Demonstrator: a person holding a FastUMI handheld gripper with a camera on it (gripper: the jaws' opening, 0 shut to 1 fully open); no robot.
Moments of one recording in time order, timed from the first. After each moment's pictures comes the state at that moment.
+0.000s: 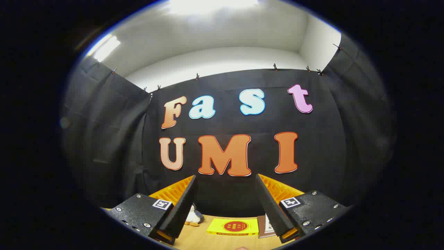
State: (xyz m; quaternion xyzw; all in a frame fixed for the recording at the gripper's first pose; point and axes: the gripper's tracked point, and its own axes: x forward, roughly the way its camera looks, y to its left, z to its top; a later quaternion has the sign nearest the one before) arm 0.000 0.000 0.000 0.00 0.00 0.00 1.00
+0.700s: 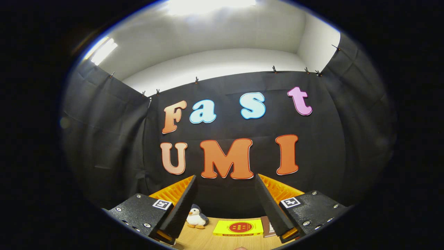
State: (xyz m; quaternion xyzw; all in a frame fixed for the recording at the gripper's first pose) arm -0.006 0.015 0.017 0.01 0.00 0.00 1.00
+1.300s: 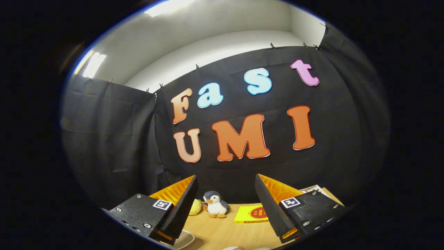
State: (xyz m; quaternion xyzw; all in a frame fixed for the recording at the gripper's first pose) arm -0.015 0.042 -0.050 0.09 0.10 0.07 0.99
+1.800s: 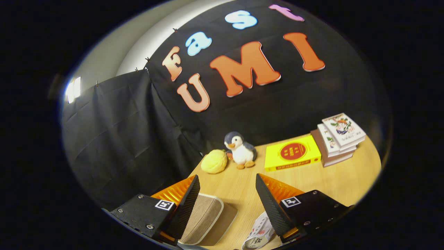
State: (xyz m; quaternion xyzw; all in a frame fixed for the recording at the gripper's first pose) arm -0.071 0.114 -0.207 0.22 0.35 0.14 0.90
